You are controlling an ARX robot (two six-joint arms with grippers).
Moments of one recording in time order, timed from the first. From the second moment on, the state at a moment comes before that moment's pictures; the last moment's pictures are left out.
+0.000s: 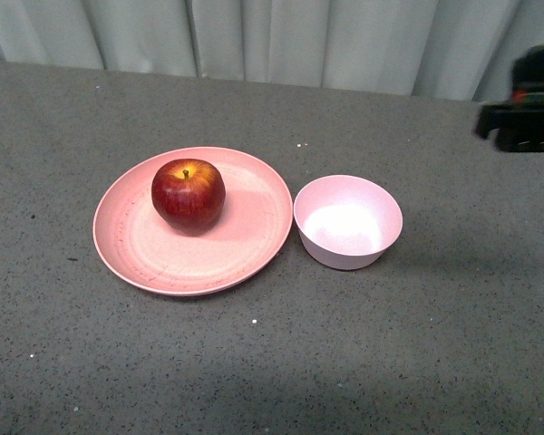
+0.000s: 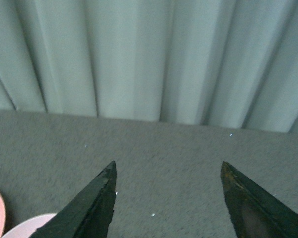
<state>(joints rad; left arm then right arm) 0.00 0.00 0.02 0.00 0.00 0.00 0.28 1.75 0.39 1.31 0.27 -0.02</state>
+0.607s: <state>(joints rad) 0.00 0.00 0.02 0.00 0.00 0.00 0.08 1.00 0.06 0.93 0.08 -0.01</state>
